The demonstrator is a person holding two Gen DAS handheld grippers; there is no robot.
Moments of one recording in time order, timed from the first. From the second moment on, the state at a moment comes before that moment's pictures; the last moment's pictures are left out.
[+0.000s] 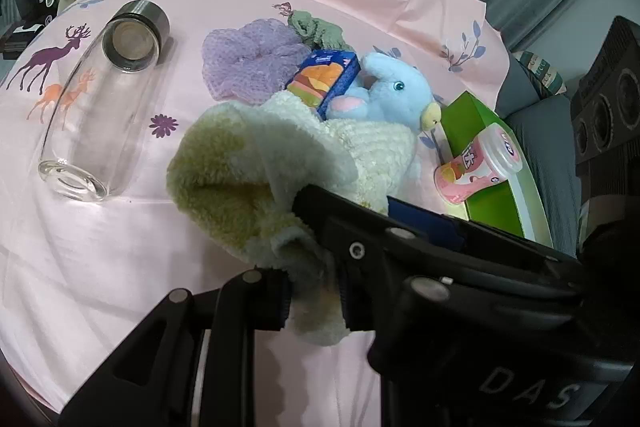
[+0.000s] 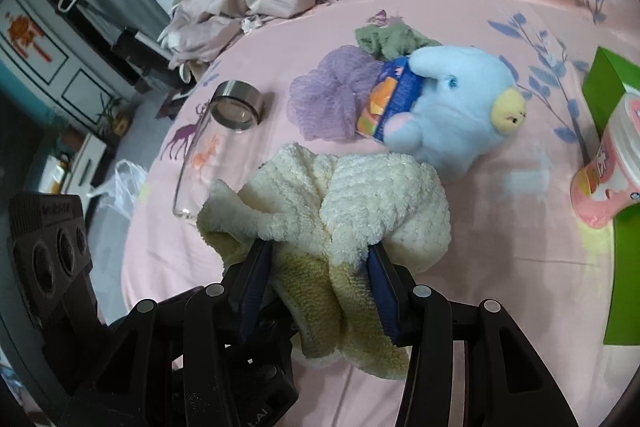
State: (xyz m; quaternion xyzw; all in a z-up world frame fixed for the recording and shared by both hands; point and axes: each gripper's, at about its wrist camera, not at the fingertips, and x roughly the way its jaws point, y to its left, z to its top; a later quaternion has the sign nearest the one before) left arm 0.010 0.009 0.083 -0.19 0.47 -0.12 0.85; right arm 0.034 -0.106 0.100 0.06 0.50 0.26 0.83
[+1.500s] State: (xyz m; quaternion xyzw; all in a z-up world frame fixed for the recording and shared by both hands) left arm -0.005 -0.079 0.166 -0.10 0.42 -0.22 0.88; right arm 0.008 -0.205 0.173 0.10 0.40 0.28 0.87
